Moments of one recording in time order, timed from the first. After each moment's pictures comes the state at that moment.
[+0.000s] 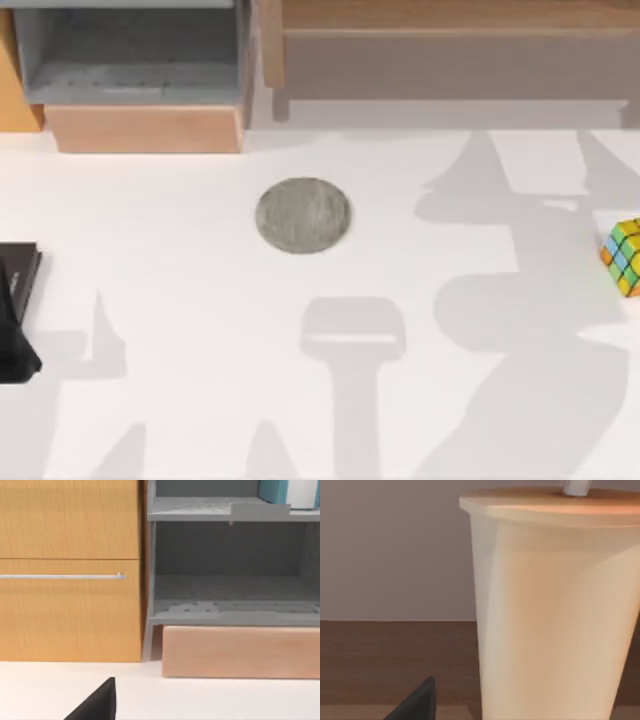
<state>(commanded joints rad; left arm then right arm) 0.00 0.00 0.00 0.00 0.00 0.00 -0.31 1.84 1.07 0.79 -0.27 0.01</state>
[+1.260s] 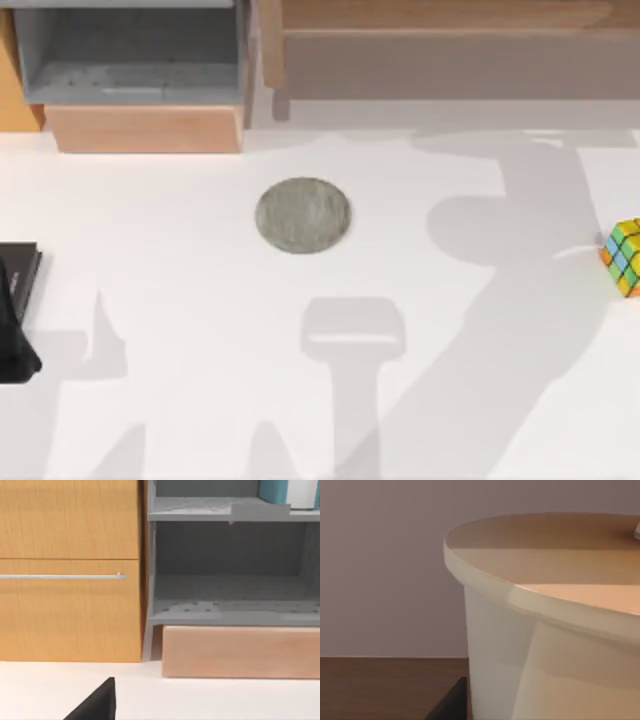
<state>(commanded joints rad) 0.00 0.00 0.00 0.00 0.00 0.00 -0.27 2.08 1.41 0.68 -0.23 0.01</state>
